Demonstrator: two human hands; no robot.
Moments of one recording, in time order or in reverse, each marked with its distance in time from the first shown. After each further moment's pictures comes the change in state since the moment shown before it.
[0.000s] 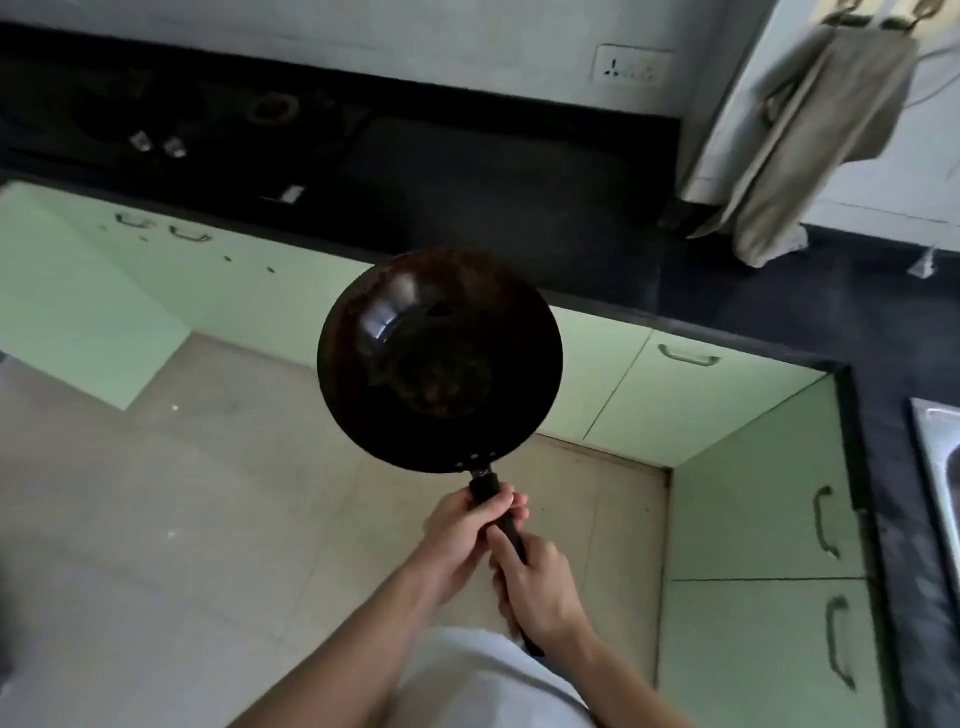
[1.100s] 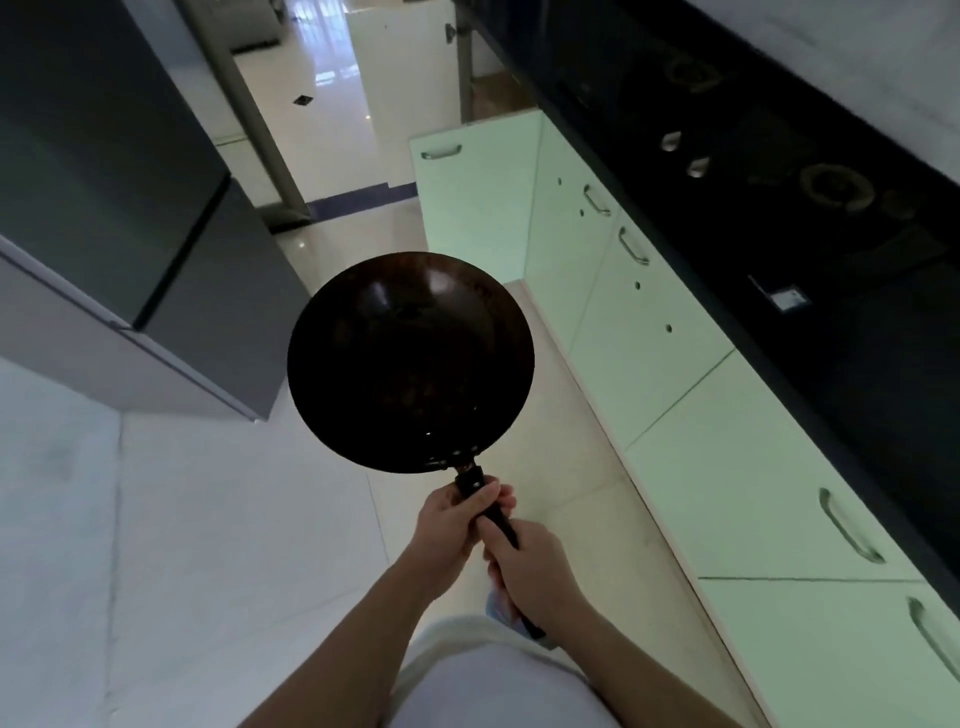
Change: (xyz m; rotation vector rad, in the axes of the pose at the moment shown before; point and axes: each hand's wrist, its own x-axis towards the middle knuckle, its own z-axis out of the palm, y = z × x) left_hand -0.028 0.156 -0.376 -0.644 0.602 0.431; right_hand 0.146 -0.161 0.380 -0.534 -0.765 -0.169
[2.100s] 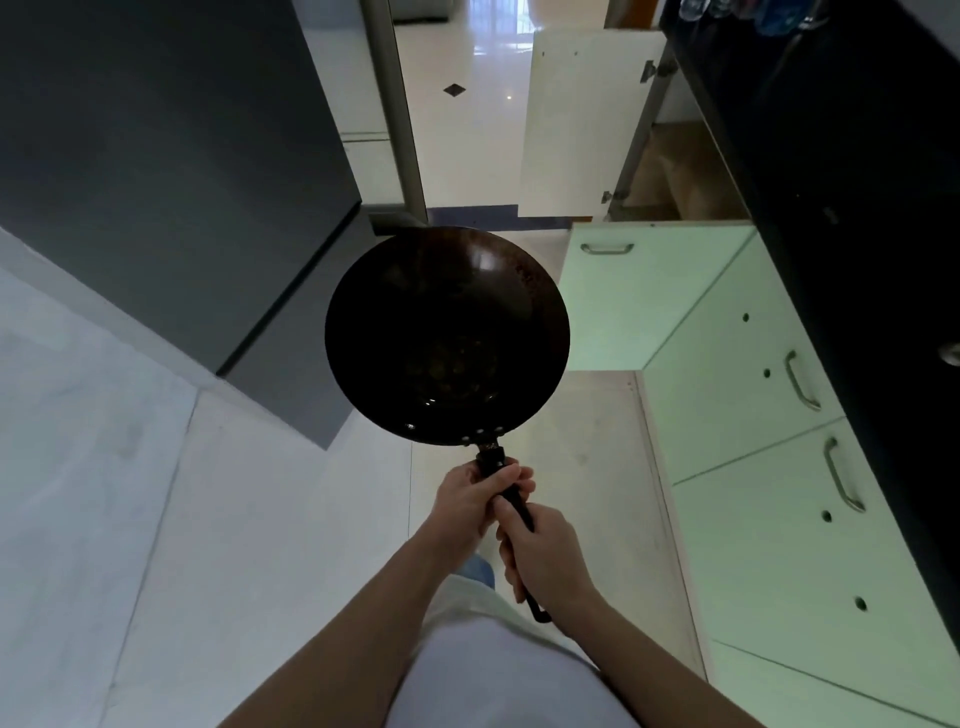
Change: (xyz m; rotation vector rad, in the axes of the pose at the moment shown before) left_hand 0.243 0.266 -0.068 -0.105 0.160 0.133; right_hand 0.316 -0.225 0.071 -0.178 -0.188 -0.098
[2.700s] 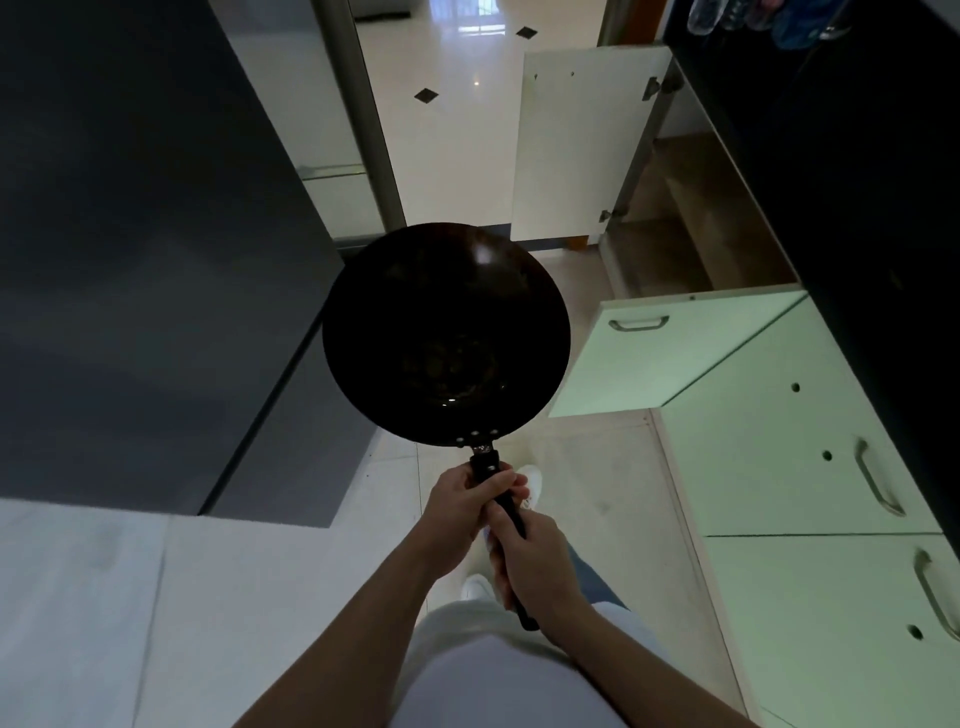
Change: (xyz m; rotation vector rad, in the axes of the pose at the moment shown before) left_hand 0.164 0.167 -0.041 0.156 -0.079 -0.034; right_hand 0.185 -0.126 0.043 0.153 0.074 0.037
